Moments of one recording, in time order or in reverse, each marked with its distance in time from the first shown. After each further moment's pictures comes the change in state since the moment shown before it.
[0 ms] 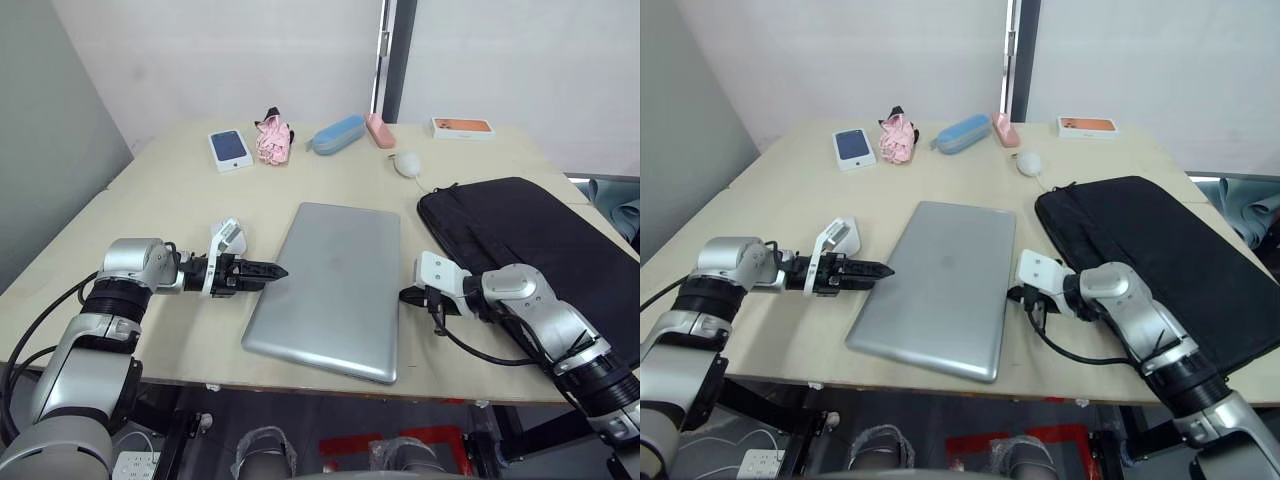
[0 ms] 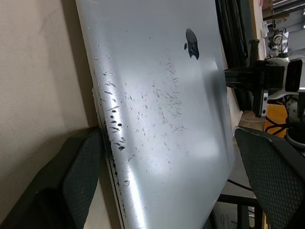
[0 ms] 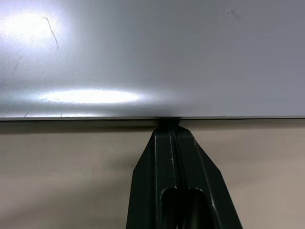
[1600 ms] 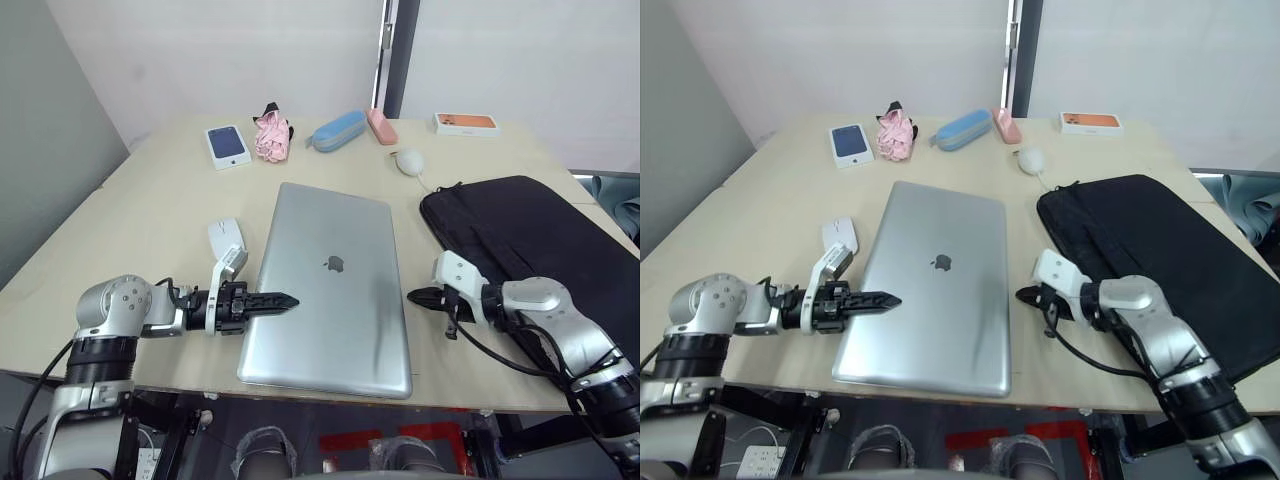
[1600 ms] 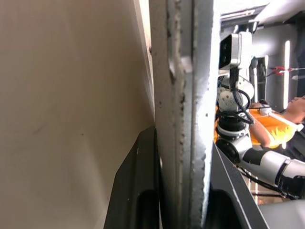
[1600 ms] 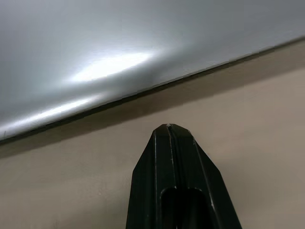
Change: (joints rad) left arm 0.321 -0.147 0.362 -0.454 -0.404 0.308 0.360; right arm 0.130 0.003 -0.190 -0.065 0.137 0.065 -0.057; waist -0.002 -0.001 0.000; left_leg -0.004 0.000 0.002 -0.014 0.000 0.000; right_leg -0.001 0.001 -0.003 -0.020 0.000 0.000
